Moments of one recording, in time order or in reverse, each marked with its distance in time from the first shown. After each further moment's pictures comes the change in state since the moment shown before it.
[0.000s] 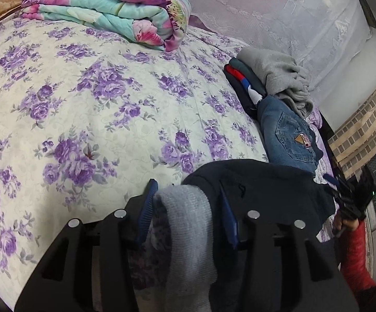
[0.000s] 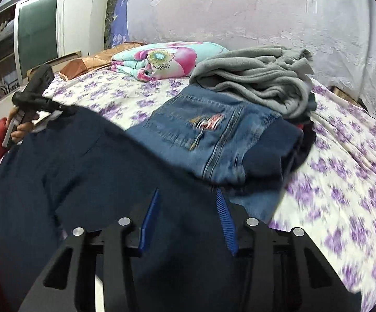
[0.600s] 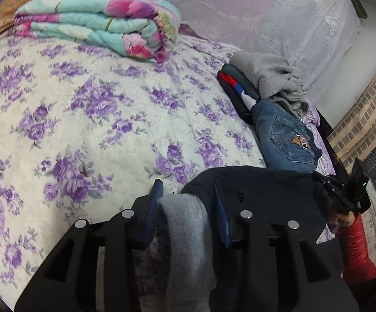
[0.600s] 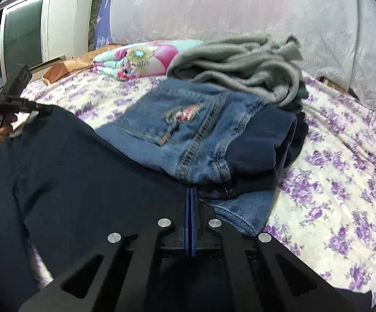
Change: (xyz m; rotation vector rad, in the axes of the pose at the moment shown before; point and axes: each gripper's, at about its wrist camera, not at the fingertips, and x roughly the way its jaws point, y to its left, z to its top) left arm -0.005 -0.010 0.003 0.076 -0.064 0.008; right arm 0.020 -0.008 -0.008 0.050 -0.015 -0.079
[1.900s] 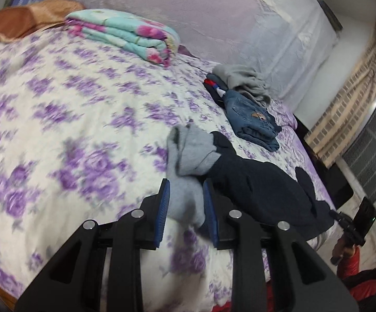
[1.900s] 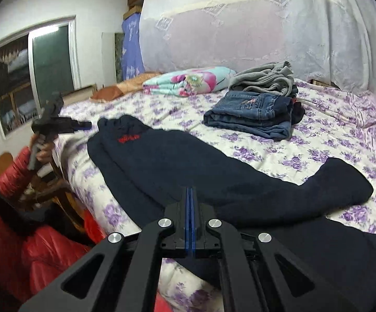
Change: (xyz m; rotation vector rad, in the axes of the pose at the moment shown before) left arm -0.161 -0.004 -0.167 -0.054 -0.138 -0.041; right arm -0.216 0.147 -0.149 0.073 -0.140 0.093
